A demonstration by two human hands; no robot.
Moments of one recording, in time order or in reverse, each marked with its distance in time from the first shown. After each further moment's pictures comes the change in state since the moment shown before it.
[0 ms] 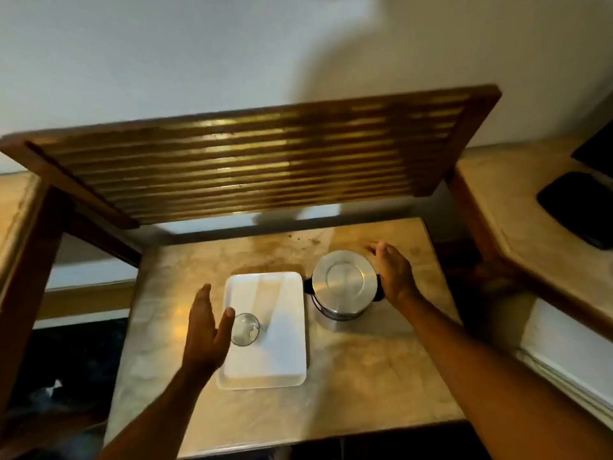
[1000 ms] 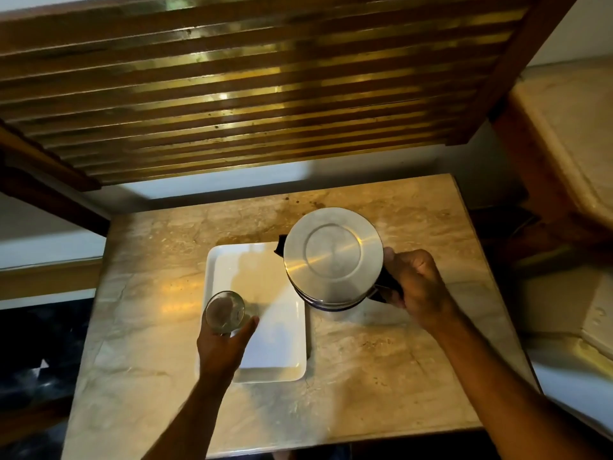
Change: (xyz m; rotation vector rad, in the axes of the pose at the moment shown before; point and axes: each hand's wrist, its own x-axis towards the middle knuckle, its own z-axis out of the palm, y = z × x) left_hand -0.006 -0.091 0.120 -0.388 0.226 -0.349; right_hand -0.030 0.054 0.016 0.467 -0.355 0.000
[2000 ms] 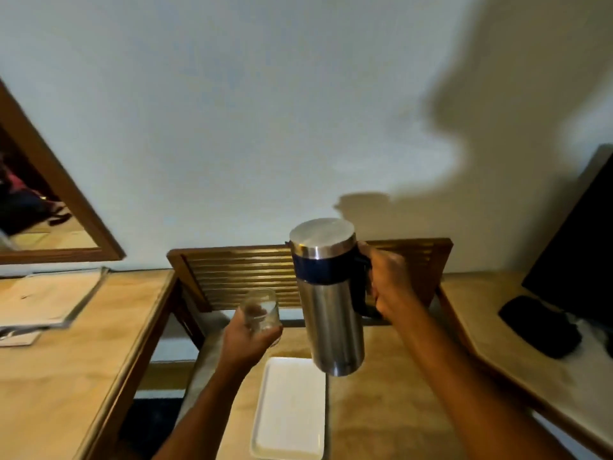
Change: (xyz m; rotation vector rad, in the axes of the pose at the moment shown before) left_hand -0.123 0.356 -0.176 0.014 -0.087 0.444; right_hand -0.074 -0.390 0.144 0.002 0.345 -0.138
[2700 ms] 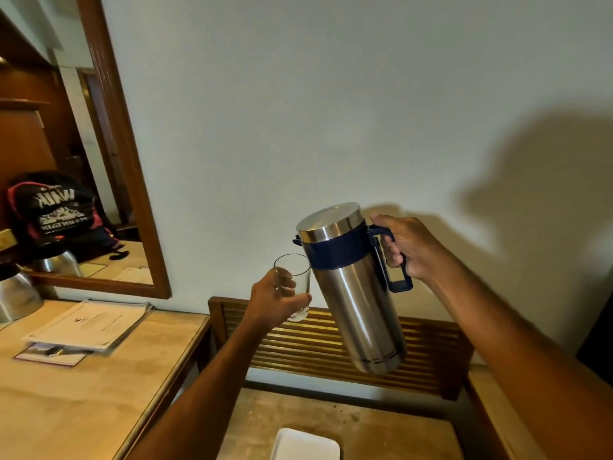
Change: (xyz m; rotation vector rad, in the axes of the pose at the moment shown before) left_hand 0.052 0.146 -0.082 0.001 0.070 0.257; right_hand -0.003 -0.178 0.058 -0.147 -0.414 -0.164
